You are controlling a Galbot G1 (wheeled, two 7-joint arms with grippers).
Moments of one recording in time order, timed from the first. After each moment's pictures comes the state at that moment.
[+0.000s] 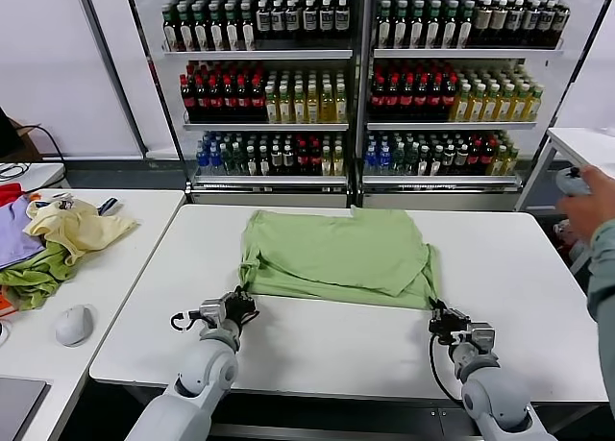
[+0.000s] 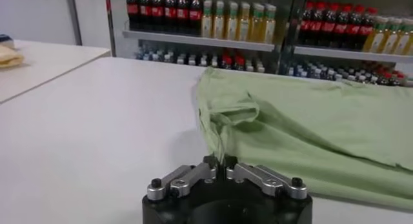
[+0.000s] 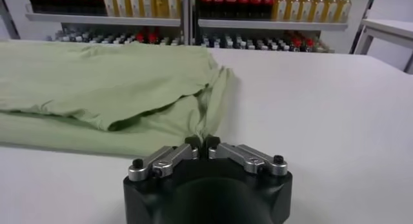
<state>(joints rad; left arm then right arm) 1.05 -1.24 -0.19 -1.71 -0.57 0.43 -0.38 -1.31 1.13 0.49 1.86 0.42 -0.42 0.11</state>
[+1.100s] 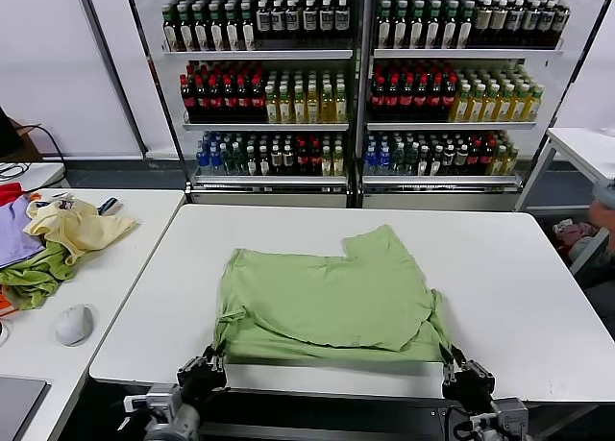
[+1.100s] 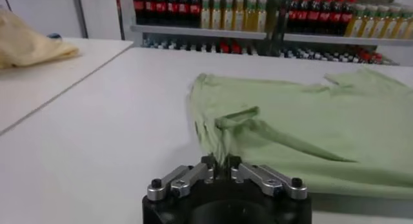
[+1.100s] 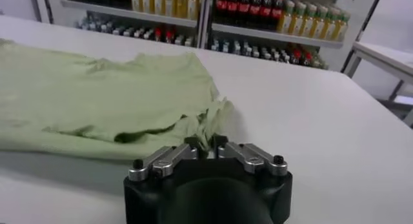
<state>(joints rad) 1.58 -1.21 -0.43 -2.20 -0.43 0.46 -0.27 -1.72 1.16 0.61 2.30 0.28 -0.39 0.13</state>
